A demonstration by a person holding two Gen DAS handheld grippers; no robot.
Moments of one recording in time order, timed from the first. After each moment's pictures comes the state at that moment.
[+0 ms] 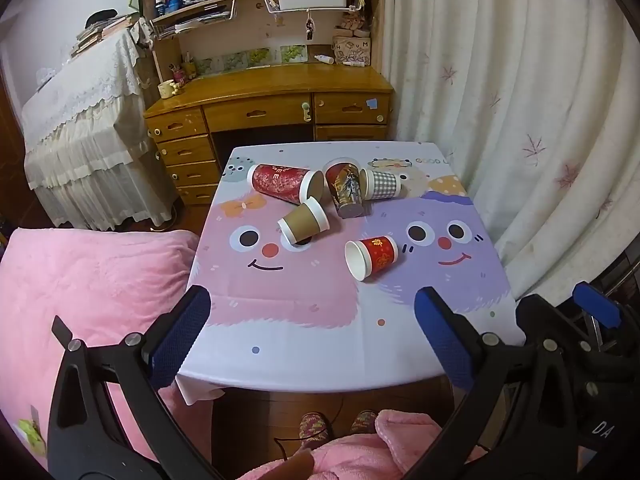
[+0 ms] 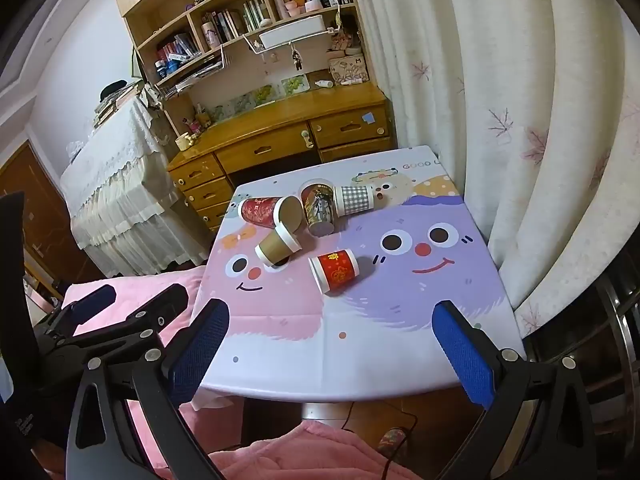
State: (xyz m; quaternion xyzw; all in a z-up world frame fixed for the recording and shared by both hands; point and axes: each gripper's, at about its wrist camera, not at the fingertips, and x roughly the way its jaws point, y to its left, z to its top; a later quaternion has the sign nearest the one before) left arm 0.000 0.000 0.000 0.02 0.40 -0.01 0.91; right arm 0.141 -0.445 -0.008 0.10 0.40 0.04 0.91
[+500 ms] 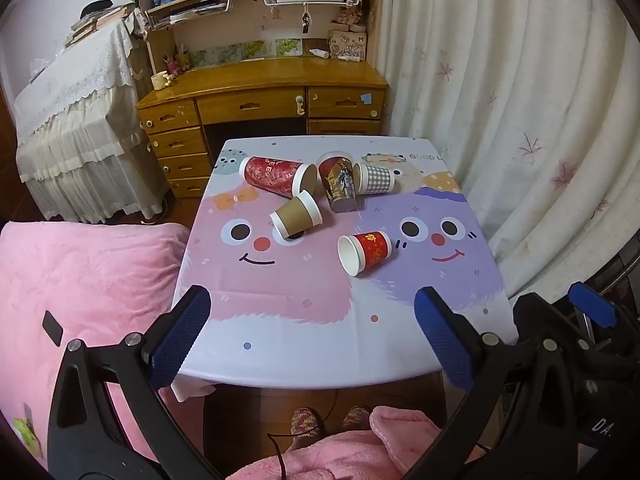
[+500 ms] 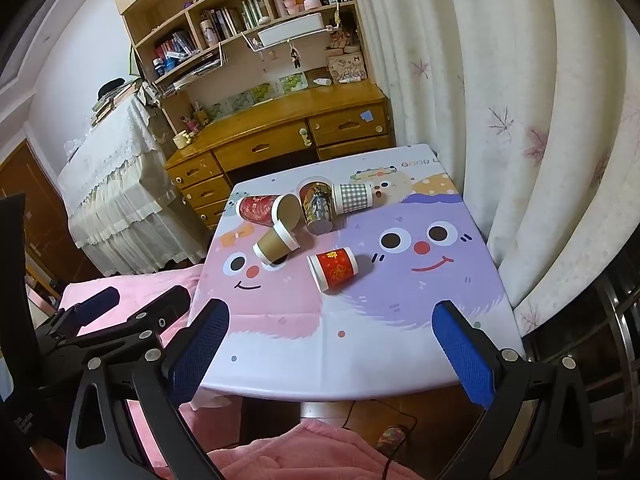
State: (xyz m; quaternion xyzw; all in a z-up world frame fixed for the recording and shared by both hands) left arm 0.005 0.005 -0.005 0.00 0.42 -0.02 0.91; right arm 0.144 -0.444 -0.009 0.10 0.40 0.04 0.91
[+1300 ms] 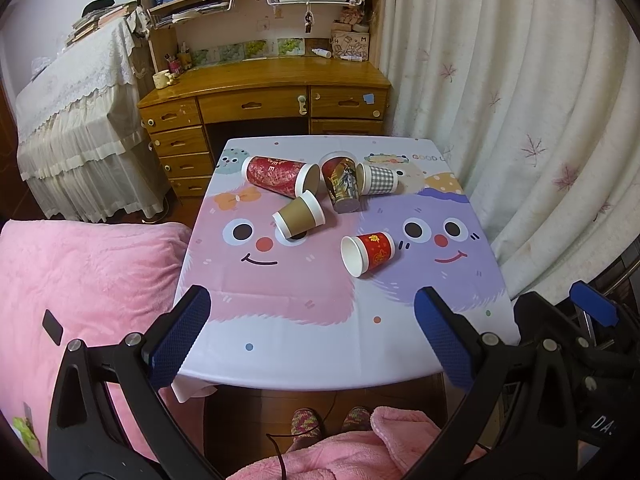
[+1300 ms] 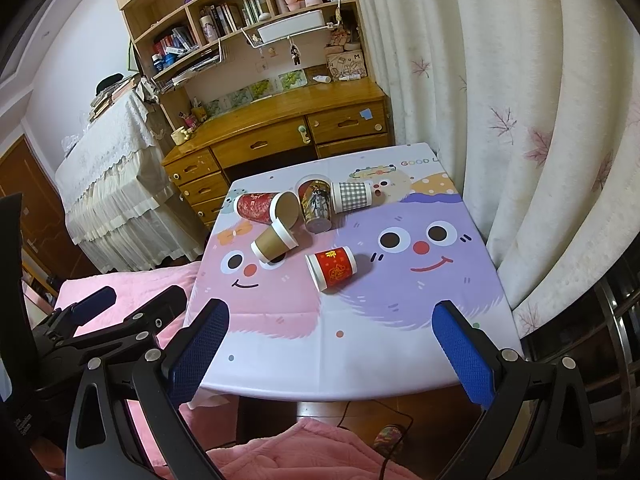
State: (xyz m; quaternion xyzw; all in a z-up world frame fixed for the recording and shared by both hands) left arm 0.007 0.010 -0.010 0.00 0.41 -0.02 0.91; right arm 0.148 -0.441 -0.010 0.09 0.41 0.04 0.91
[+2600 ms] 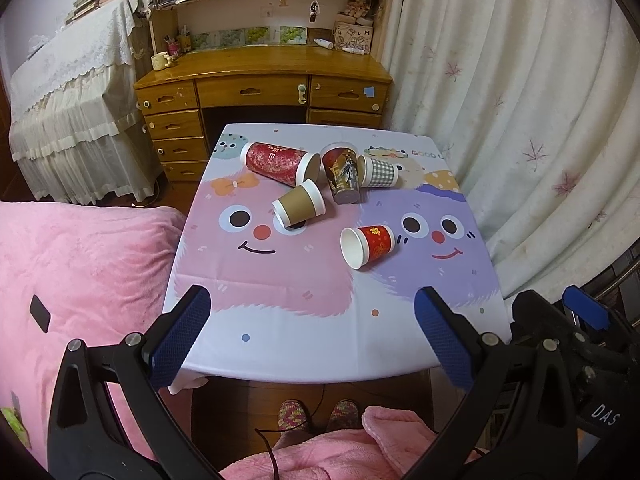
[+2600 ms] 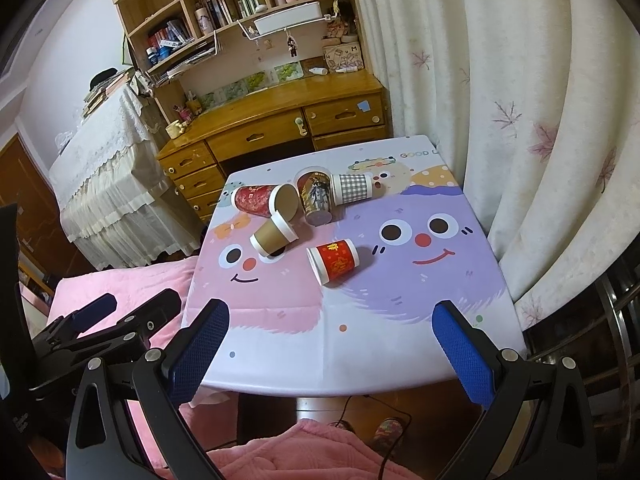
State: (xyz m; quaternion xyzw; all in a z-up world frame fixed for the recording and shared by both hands) left arm 0.016 0.031 -0.022 -0.03 0.43 -0.03 0.90; right arm 0.143 -0.441 -0.027 0.09 0.41 0.03 0.90
